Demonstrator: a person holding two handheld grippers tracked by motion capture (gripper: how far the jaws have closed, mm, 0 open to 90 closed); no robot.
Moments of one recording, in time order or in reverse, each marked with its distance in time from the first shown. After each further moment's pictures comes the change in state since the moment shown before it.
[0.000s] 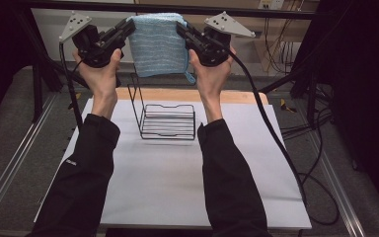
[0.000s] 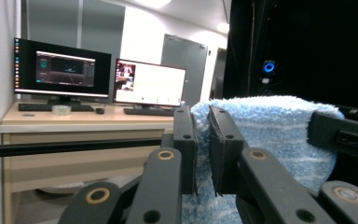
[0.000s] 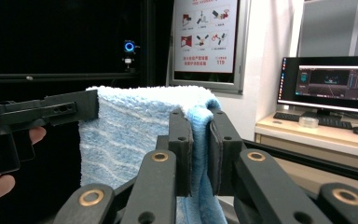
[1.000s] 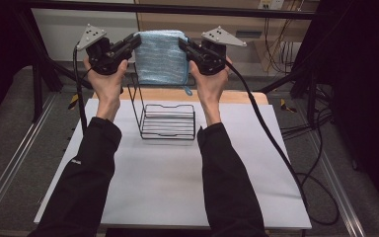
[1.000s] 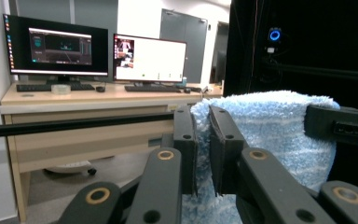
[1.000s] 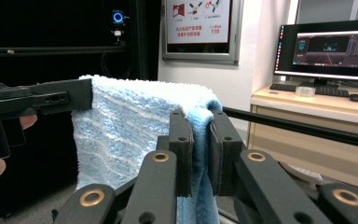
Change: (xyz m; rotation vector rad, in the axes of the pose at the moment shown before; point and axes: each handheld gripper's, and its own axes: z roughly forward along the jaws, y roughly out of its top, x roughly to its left) left arm 0.015 -0.039 0.012 0.106 -0.013 0.035; right arm -0.015 -0.042 0.011 0.108 -0.022 0.032
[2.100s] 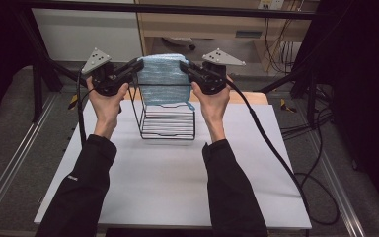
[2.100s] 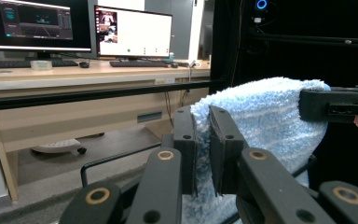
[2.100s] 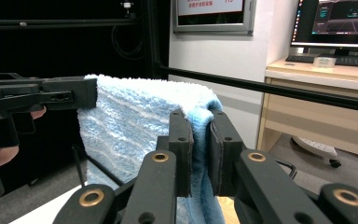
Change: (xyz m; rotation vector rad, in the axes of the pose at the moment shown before) left arm -0.002 -0.042 -0.021 0.083 -0.069 0.020; right arm 0.004 -0.040 -0.018 0.089 0.051 0.017
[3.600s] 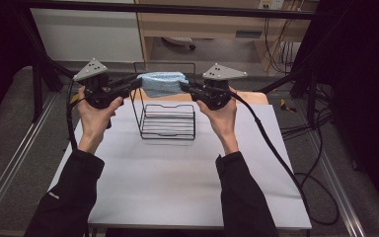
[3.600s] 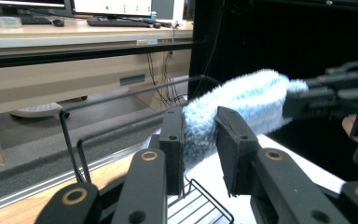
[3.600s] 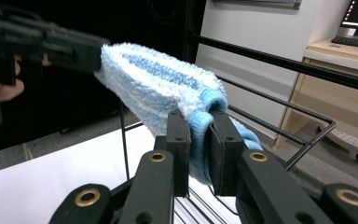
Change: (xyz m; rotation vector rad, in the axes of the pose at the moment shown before) left arm -0.015 0.007 -0.032 0.168 -0.062 -0.035; right arm 0.006 -0.019 -0.025 0.125 0.140 -0.096
